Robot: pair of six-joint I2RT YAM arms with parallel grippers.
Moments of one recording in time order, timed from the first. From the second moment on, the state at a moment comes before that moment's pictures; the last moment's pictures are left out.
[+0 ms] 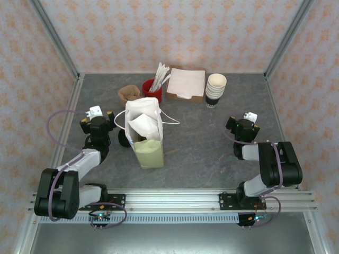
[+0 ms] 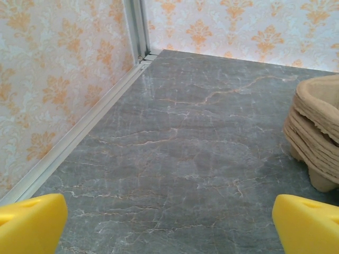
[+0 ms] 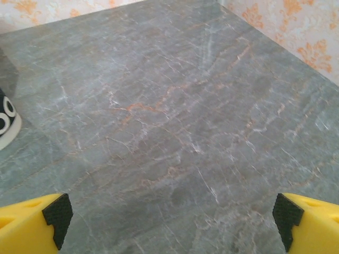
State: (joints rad) left arm -0.02 1.20 0.41 0.42 -0.48 -0.13; right arm 0.02 1.51 0.37 0.68 0.32 0.23
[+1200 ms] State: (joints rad) left arm -0.05 1.50 0.39 0.65 -0.36 -0.10; right arm 0.03 1.51 0.39 0.68 0.30 0.21
